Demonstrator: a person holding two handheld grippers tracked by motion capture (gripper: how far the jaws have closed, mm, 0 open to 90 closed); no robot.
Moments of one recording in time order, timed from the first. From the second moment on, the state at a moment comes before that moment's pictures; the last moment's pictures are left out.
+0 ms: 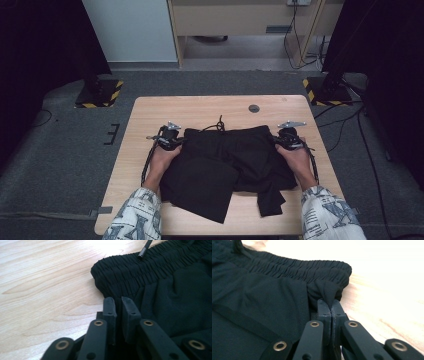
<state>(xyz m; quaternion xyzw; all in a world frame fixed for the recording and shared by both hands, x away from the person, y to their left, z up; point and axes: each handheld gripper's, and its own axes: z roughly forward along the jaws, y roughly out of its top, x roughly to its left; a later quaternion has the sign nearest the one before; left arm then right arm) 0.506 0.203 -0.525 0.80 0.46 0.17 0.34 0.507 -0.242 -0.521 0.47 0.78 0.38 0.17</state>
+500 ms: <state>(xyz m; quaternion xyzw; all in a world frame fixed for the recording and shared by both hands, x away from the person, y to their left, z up) 0.481 0.201 -0.452 0.78 0.40 0.24 0.40 0.486 -0.259 -0.470 0.45 0.75 0.45 0.21</state>
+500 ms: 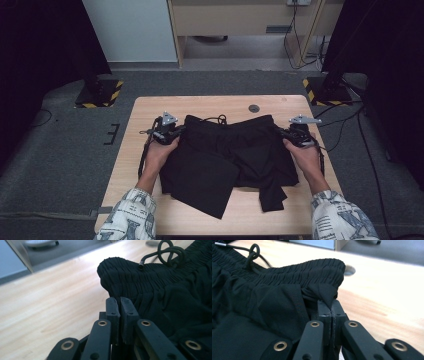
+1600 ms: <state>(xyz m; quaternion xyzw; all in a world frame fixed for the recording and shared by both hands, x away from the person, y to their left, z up) 0.468 0.210 -0.360 0.76 0.40 0.30 0.42 0.469 -0.249 -0.360 0.39 0.74 0.48 0.27</state>
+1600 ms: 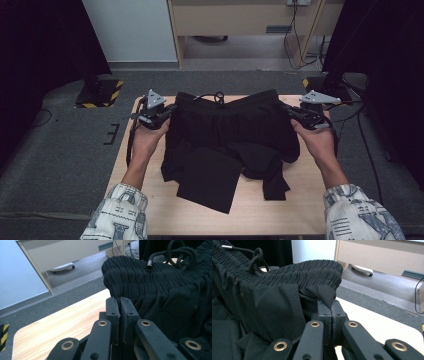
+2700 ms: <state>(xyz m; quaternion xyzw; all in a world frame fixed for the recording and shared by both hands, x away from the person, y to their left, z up) 0.585 0.203 -0.410 0.78 0.45 0.24 0.36 0.578 -0.244 -0.420 0.45 0.74 0.45 0.22</state>
